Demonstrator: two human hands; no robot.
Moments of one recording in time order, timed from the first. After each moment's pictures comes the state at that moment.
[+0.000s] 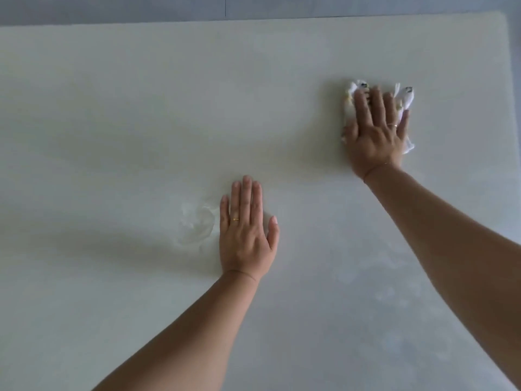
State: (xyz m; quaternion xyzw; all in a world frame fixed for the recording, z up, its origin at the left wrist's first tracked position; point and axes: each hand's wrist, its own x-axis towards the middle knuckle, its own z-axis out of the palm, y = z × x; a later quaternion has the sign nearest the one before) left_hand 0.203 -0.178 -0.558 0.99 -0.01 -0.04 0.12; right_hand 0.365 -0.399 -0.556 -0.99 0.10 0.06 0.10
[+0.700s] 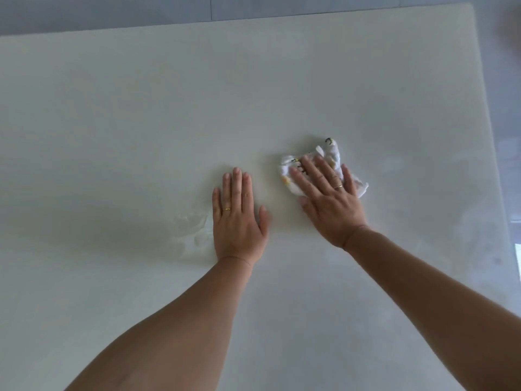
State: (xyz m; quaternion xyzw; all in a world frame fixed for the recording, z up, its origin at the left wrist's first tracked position) left_hand 0.202 -0.180 -0.557 0.99 0.00 -0.05 0.12; right_hand 0.227 -0.373 -0.548 -0.98 -0.12 0.10 0.08
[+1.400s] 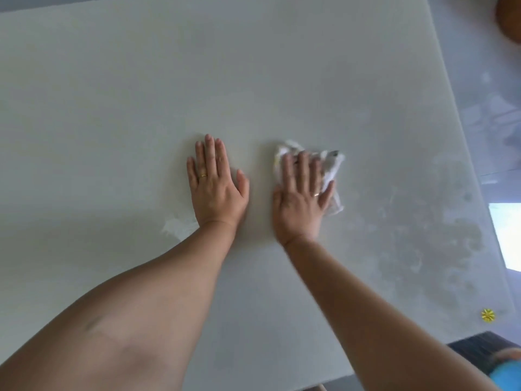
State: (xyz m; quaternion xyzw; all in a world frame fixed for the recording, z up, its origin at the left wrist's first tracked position) left_hand 0.200 -0.179 -0.562 0.99 -0.01 -0.03 0.13; right_hand 0.148 -0.309 -0.547 -0.97 0.17 0.06 0.15
